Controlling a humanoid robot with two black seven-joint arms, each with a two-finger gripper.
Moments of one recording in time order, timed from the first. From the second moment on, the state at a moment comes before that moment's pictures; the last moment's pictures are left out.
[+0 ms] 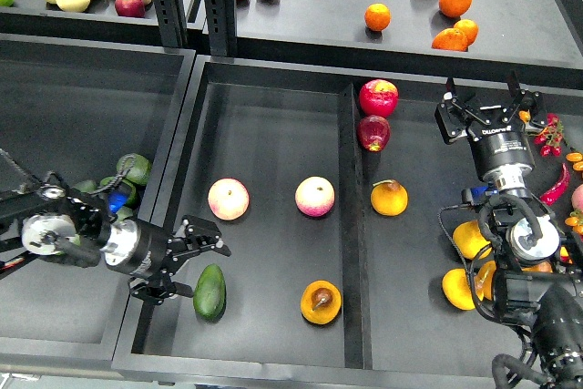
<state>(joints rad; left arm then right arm) -0.77 0.41 -0.23 -1.08 0.39 -0.49 0.49 0.47 0.01 1.65 0.73 0.04 0.50 -0.13</state>
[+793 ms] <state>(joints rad) -0.79 0.24 -0.22 -0.83 0.74 -0.49 0.49 0.46 0.02 1.67 0.78 0.07 0.51 -0.12</state>
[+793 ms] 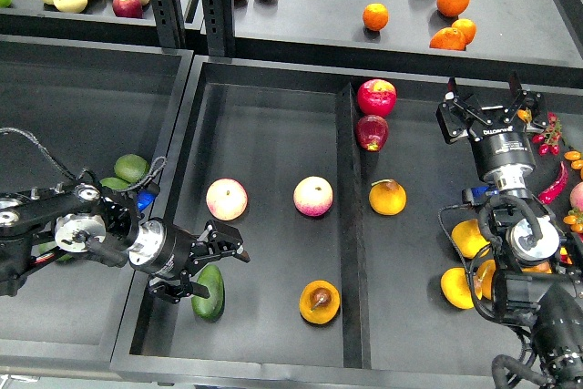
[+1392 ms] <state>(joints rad) -0.78 0.15 -0.20 -0.70 0.81 -0.49 0.49 0.46 0.01 1.69 0.81 0.08 0.51 -0.12</state>
